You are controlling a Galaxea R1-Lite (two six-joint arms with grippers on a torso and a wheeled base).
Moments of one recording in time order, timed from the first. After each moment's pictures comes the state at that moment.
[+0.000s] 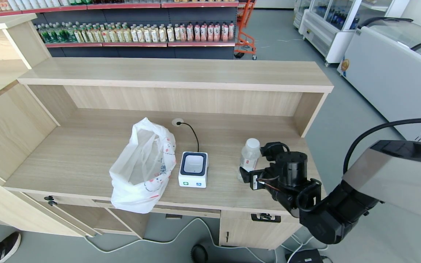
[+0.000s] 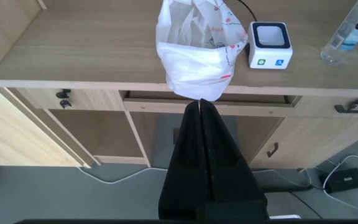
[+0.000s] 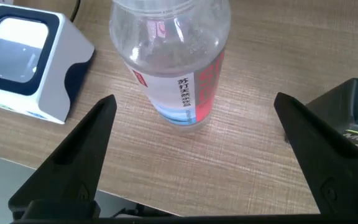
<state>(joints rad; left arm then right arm) 0.00 0.00 0.00 0.00 -0.05 0.02 0.57 2.20 -0.82 -1.13 -0.32 0.08</state>
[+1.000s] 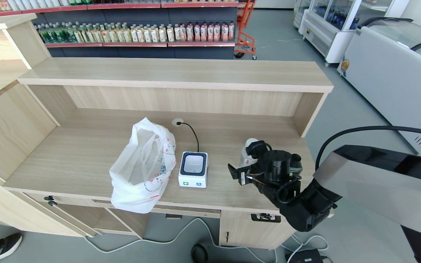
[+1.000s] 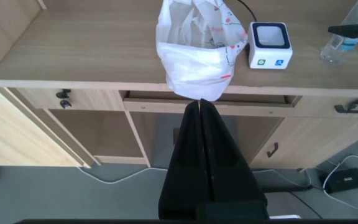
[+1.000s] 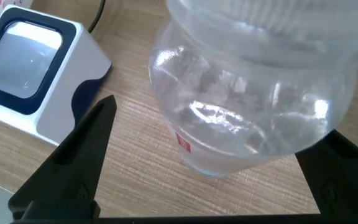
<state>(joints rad) 0.00 0.00 0.00 0.00 -0.05 0.02 0.55 2.37 -1.02 -1.17 -0.21 -0.02</state>
